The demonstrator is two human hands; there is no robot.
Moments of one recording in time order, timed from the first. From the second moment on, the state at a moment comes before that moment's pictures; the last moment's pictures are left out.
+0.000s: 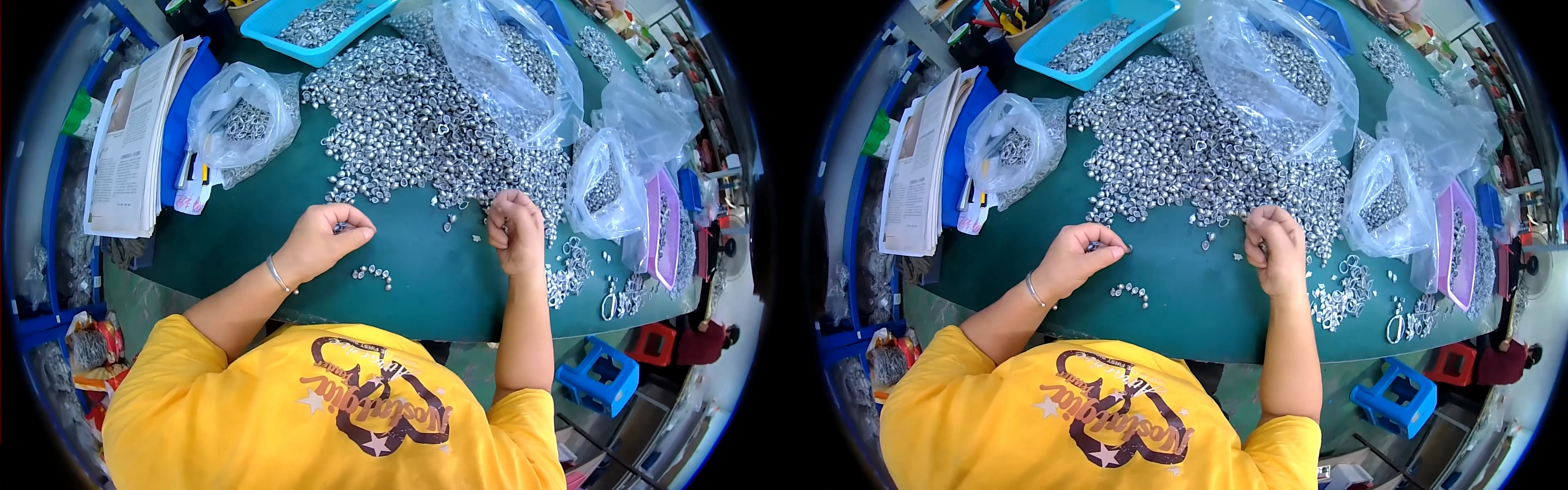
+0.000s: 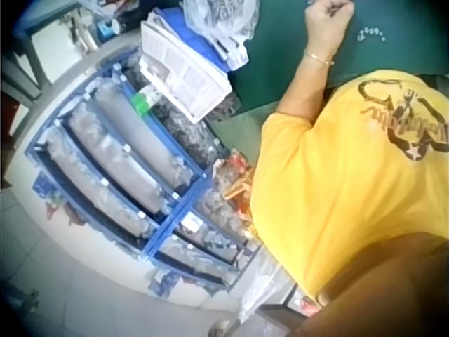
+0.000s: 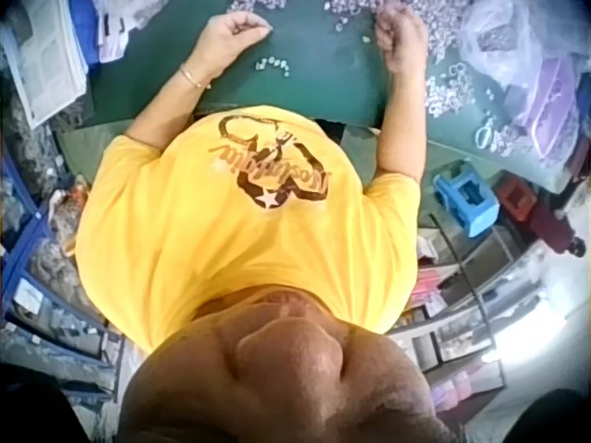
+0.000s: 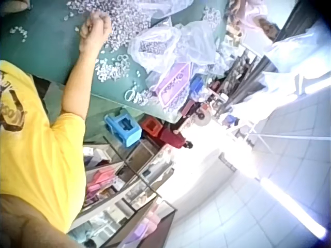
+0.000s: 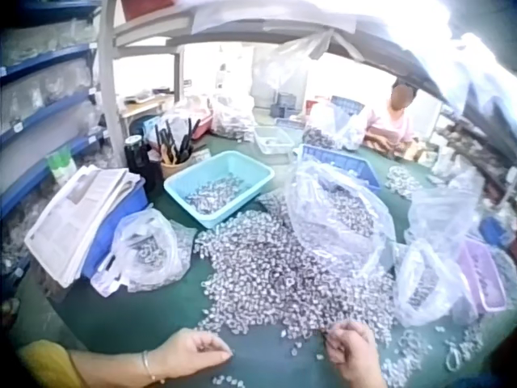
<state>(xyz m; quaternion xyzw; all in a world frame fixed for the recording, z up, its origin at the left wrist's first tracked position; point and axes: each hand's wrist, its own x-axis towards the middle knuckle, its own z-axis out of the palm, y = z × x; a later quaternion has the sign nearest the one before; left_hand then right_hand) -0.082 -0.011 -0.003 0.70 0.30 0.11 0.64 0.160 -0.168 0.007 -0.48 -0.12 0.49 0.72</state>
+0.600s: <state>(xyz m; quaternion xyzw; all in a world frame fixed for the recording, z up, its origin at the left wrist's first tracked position) 0.004 -0.009 -0.005 0.92 0.10 0.18 0.32 0.156 -0.161 0.008 -0.67 -0.21 0.45 0.55</state>
